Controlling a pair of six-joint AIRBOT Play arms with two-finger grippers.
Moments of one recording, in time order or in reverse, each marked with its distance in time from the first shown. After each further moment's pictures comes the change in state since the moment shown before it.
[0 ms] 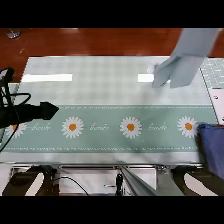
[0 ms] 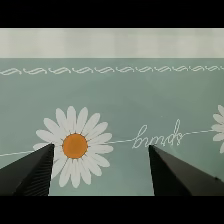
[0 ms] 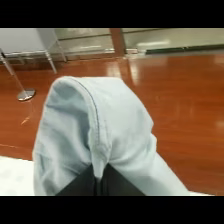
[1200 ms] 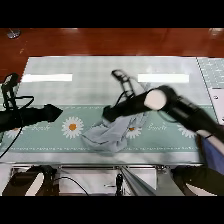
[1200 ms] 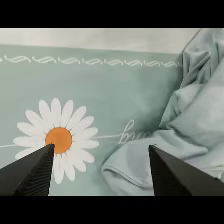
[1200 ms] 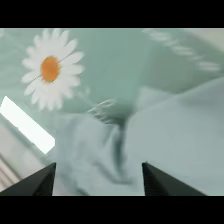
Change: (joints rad) left arm 0.001 -0.005 -0.046 -0.060 0.003 -0.019; right arm 0.629 -0.121 -0.762 -0.002 -0.060 0.152
